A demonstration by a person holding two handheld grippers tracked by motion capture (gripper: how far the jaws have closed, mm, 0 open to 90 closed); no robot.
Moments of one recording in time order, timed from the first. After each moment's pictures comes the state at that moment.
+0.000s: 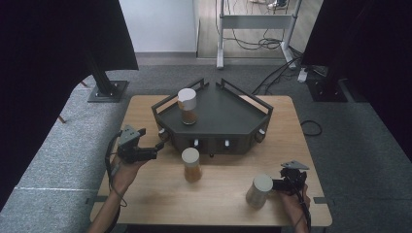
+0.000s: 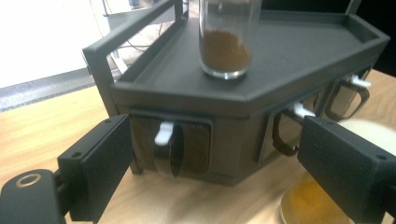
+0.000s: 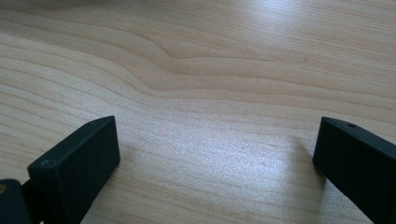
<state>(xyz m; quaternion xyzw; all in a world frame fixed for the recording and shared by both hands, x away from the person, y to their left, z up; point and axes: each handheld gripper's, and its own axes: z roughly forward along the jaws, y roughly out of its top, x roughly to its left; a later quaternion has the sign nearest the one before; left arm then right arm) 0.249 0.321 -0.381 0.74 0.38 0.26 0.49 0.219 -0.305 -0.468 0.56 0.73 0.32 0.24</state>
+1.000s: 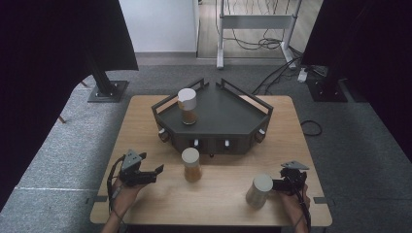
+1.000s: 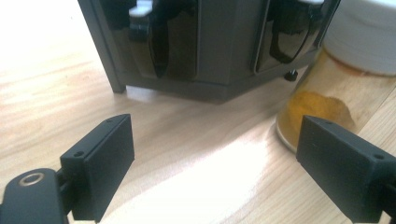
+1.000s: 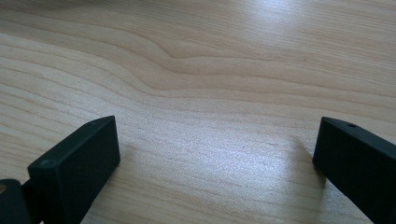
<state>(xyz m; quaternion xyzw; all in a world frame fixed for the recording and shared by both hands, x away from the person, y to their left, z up) 0.222 0.329 -0.441 0.76 0.40 0.23 0.46 0.218 -0.304 -0.468 0.56 0.73 0.31 0.24</state>
